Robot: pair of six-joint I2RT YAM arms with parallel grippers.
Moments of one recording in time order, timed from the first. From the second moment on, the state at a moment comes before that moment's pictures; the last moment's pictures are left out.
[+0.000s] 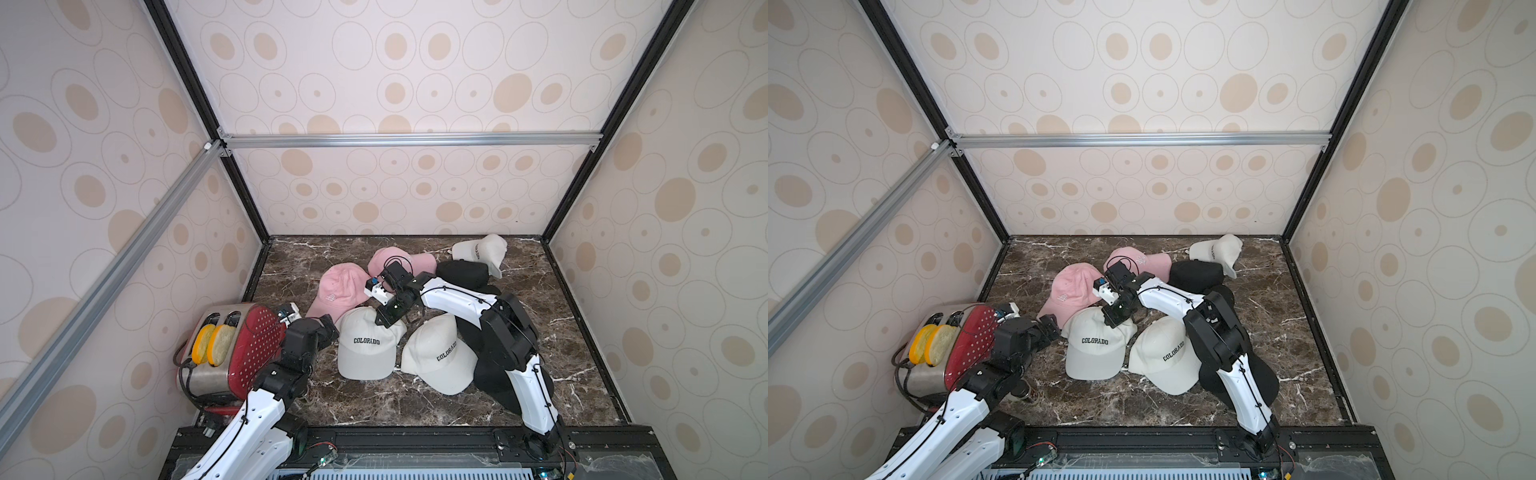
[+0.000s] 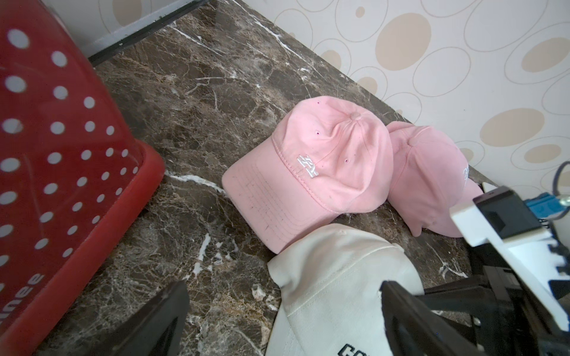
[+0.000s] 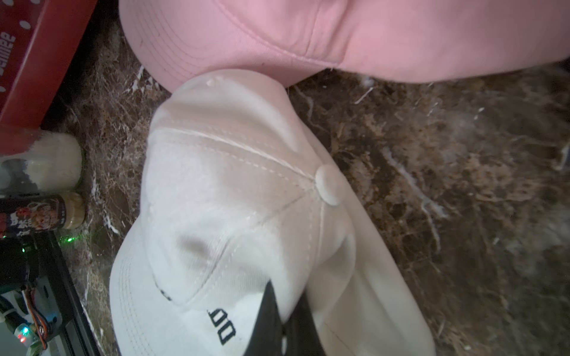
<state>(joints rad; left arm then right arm) -0.34 0.73 0.45 -0.34 -0.37 -0.72 0.86 2.20 1.76 -0.67 -0.38 0.05</state>
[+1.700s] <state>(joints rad) -0.34 0.85 0.43 -0.15 -0.07 -0.66 0.81 1.99 1.66 -0.57 -0.31 0.11</state>
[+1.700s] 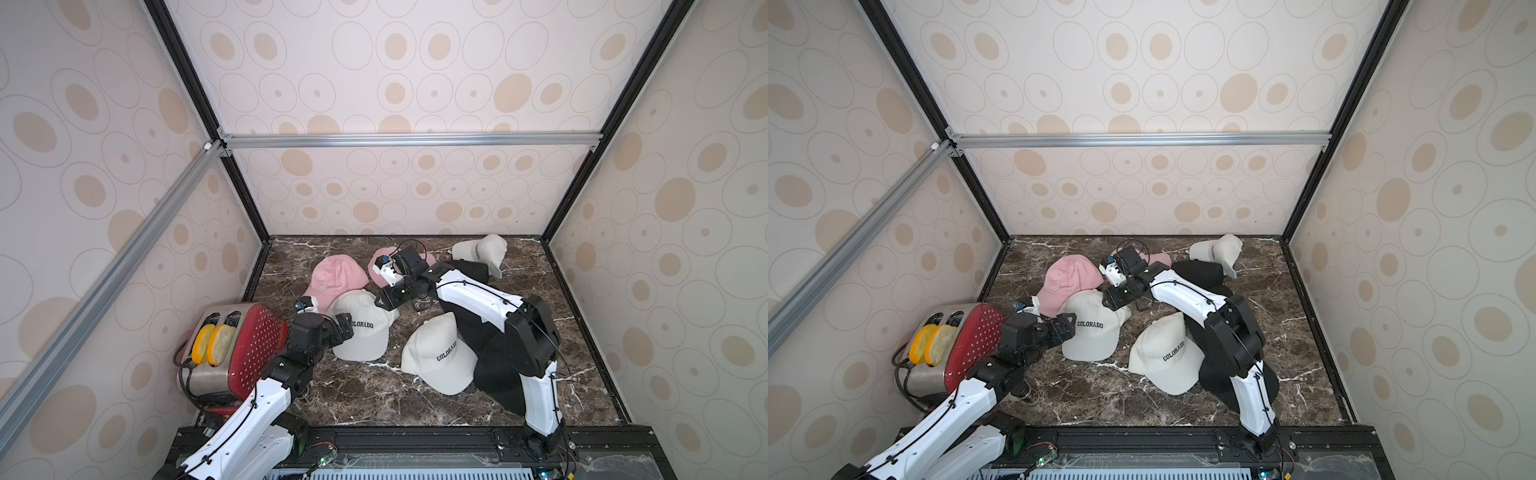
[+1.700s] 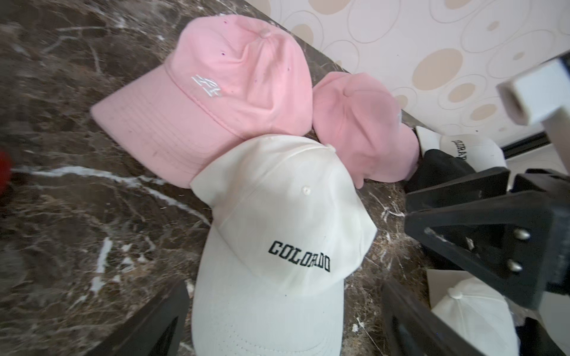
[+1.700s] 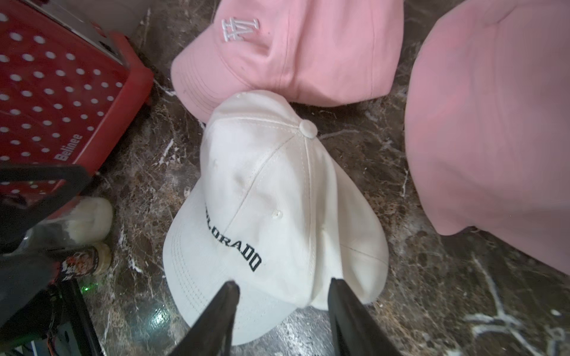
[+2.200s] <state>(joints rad) -0.36 0.98 0.34 0.02 0.15 -0.69 0.68 1.66 1.26 -0.45 -0.22 0.09</state>
